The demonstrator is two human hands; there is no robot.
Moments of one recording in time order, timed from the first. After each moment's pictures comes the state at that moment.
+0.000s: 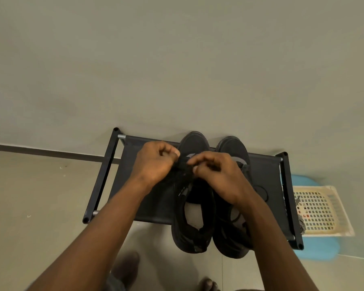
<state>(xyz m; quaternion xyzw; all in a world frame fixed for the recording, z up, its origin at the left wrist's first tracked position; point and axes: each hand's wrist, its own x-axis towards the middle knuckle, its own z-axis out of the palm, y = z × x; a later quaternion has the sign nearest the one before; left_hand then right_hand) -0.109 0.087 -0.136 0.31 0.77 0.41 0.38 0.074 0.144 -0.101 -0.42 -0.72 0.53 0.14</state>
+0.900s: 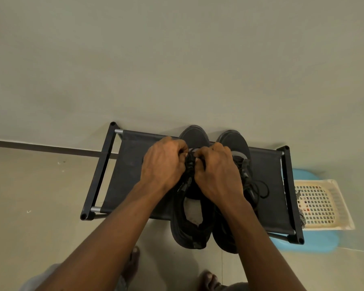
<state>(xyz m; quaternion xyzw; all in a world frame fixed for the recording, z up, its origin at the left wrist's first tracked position) -0.087 0.093 -0.142 0.55 0.78 0.24 0.16 0.057 0.133 -0.127 -0.51 -0.83 0.20 0.09</state>
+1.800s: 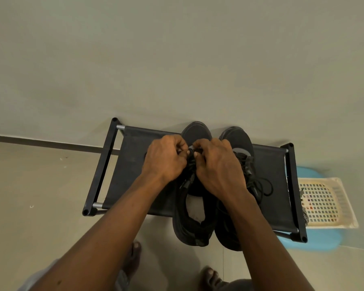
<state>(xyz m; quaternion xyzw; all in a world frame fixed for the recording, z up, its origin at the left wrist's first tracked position) -0.094 0.096 -0.148 0.47 0.79 0.28 0.27 0.054 0.140 -0.129 -0.46 -0.86 0.19 0.08</state>
